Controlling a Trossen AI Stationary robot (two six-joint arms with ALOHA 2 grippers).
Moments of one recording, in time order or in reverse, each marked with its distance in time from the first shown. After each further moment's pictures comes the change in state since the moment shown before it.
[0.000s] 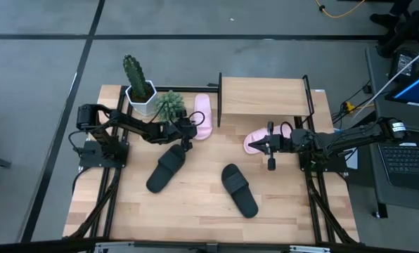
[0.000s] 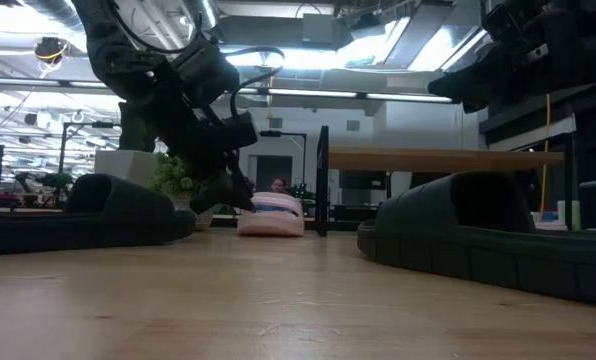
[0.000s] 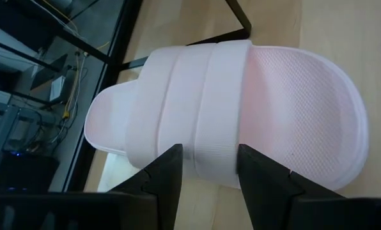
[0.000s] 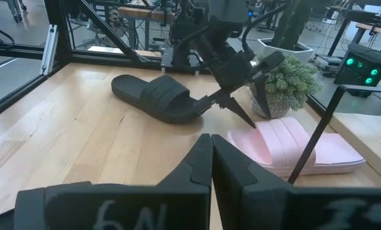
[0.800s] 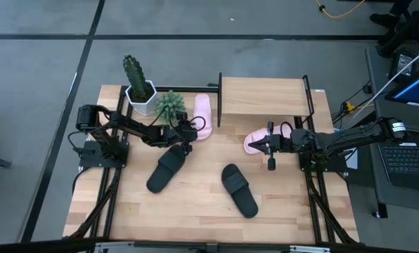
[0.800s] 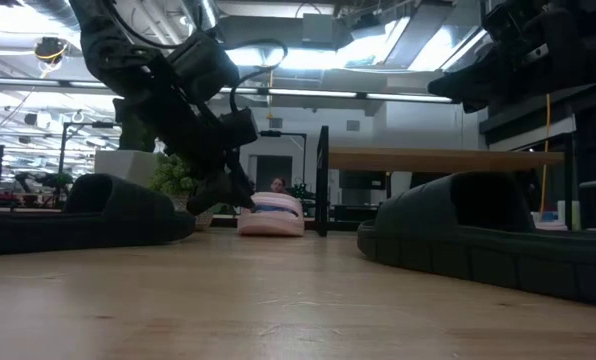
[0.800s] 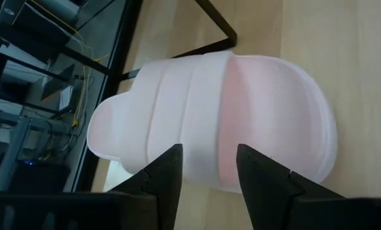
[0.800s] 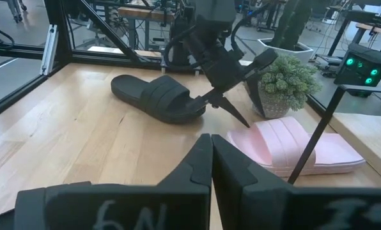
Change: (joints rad) left arm -0.063 0.000 0.000 0.000 -0.053 0.017; right arm 0.000 0.000 0.000 0.000 0.000 0.000
